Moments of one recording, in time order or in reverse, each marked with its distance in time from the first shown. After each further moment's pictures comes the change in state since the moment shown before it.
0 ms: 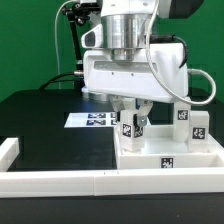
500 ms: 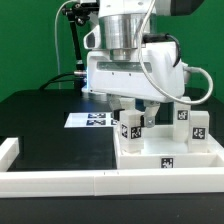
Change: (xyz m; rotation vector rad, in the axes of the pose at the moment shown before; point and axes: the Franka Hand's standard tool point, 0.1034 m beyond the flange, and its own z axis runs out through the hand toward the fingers) arm -0.002 -0.002 -0.001 0.009 -0.024 -0.005
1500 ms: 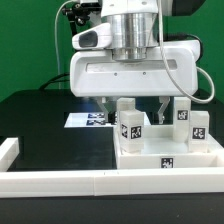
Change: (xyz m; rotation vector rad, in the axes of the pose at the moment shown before) arm -0.002 -0.004 0.000 -0.026 0.029 -0.884
